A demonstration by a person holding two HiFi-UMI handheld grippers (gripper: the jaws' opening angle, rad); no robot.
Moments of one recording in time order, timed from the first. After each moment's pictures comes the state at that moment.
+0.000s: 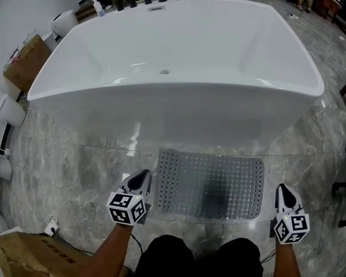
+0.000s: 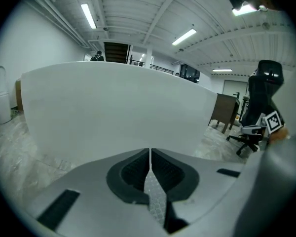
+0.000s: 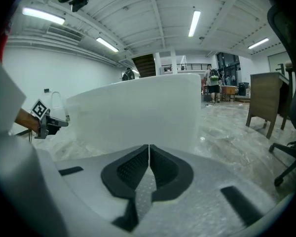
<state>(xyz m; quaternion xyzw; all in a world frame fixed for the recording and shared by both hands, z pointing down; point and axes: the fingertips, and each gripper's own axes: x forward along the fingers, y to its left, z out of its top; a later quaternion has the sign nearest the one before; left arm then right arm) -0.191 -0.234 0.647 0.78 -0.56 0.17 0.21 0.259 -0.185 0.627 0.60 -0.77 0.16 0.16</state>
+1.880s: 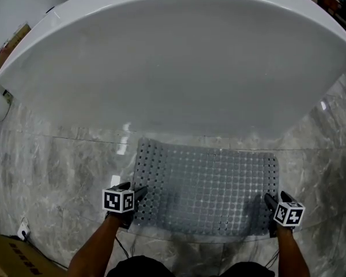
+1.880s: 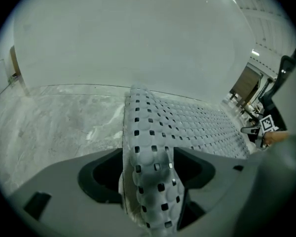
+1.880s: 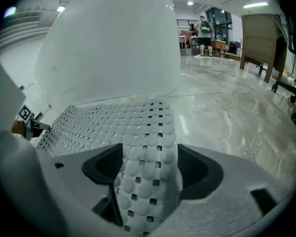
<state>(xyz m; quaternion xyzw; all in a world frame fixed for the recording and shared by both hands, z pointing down) -0.228 -0.213 1.018 0.69 -0.50 0.32 0.40 0.329 -0.192 1.024 0.58 -0.67 0.36 0.28</state>
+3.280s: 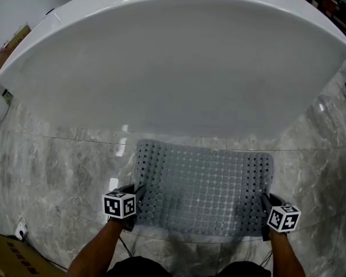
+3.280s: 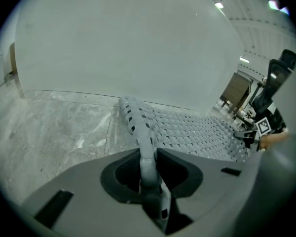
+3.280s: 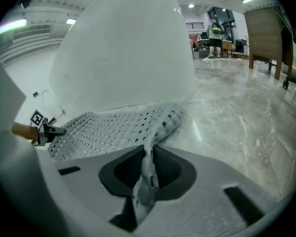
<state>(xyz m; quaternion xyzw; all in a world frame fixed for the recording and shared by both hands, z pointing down) -0.198 -0.215 0.991 0.73 -0.51 0.28 0.37 0.283 -0.189 0.993 0.55 -0.72 0.35 0.23</state>
